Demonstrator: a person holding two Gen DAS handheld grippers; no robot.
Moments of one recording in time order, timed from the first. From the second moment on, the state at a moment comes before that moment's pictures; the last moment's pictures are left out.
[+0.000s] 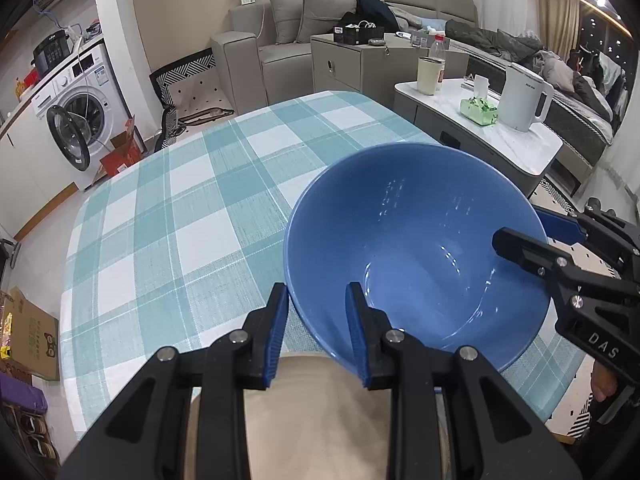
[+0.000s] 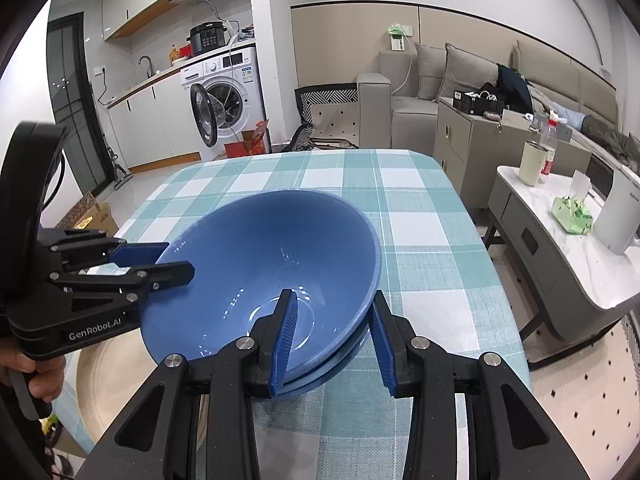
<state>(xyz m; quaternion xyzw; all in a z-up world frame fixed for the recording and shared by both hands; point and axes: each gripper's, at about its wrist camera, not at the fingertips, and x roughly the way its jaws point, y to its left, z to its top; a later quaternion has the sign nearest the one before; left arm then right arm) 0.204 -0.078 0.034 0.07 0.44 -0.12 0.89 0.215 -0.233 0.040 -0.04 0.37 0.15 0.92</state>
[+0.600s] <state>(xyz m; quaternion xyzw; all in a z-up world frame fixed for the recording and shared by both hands) 0.189 -0.055 0.046 0.02 0.41 -0.11 0.91 0.210 -0.256 0.059 0.02 0.36 0.20 0.91</state>
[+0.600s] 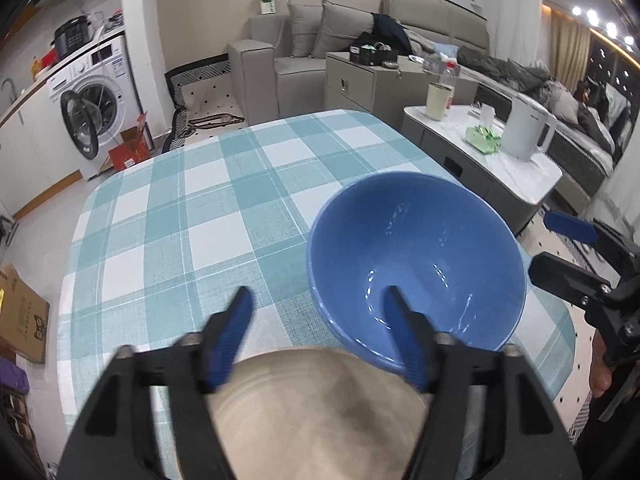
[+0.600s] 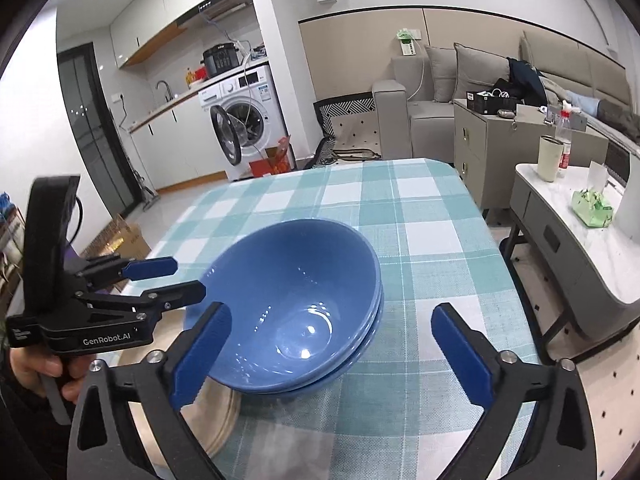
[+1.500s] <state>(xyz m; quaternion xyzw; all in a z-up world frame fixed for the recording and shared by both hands) 0.181 -0.045 0.042 -0.01 0.37 -0.08 0.92 0.209 -0.254 0.052 0.00 0.34 0.21 0.91</state>
